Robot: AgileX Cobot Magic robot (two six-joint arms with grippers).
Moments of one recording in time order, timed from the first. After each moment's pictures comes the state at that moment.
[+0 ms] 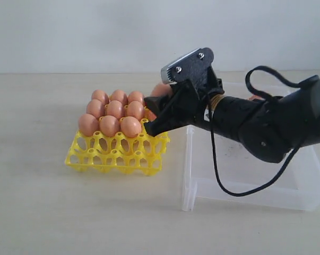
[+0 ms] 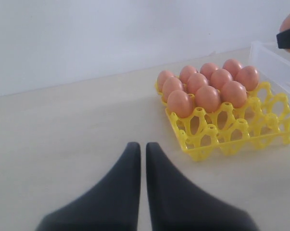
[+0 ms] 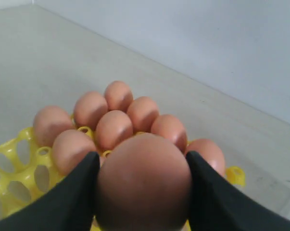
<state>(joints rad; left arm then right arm) -0.12 0.00 0.00 -0.18 0.29 0.27 0.58 1.85 -0.84 -0.26 -0.65 0.09</state>
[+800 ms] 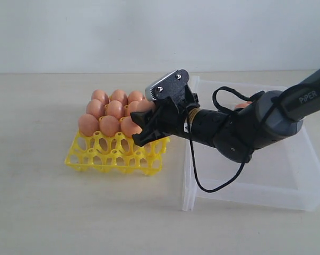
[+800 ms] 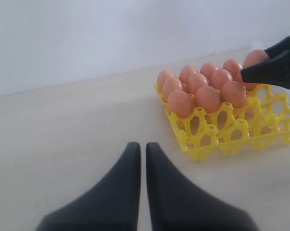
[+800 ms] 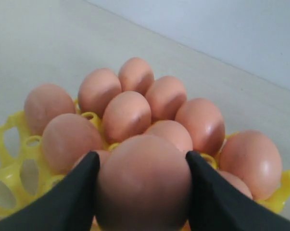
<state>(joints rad) -0.12 0.00 0.00 -0.18 0.29 0.27 0.56 2.11 -1.02 -0.39 -0.73 0.19</state>
